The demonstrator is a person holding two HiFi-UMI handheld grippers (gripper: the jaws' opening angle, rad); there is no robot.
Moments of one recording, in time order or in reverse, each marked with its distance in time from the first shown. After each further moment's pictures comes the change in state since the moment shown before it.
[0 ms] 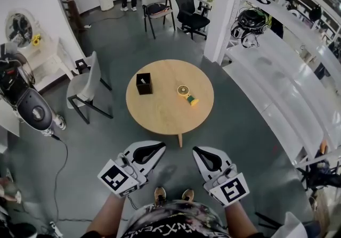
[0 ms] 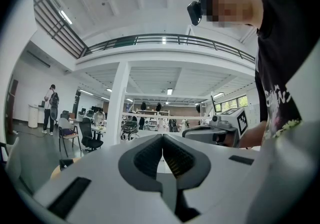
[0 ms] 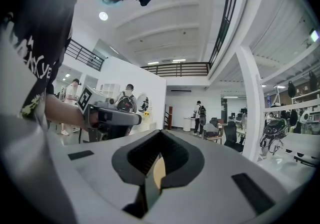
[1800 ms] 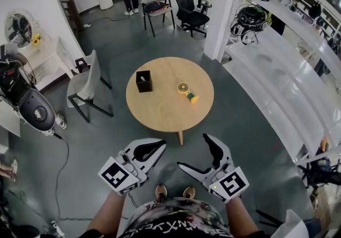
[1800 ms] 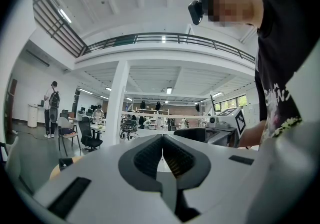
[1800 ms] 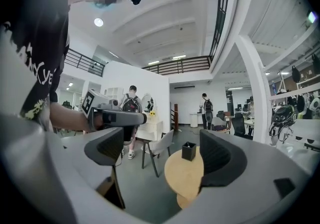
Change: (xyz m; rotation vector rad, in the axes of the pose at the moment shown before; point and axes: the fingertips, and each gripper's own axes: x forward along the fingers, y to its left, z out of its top) left arm 0.001 -0.004 -0.002 -0.002 0.010 -0.009; right arm 0.002 0.015 -0.015 0.100 0.067 0.092
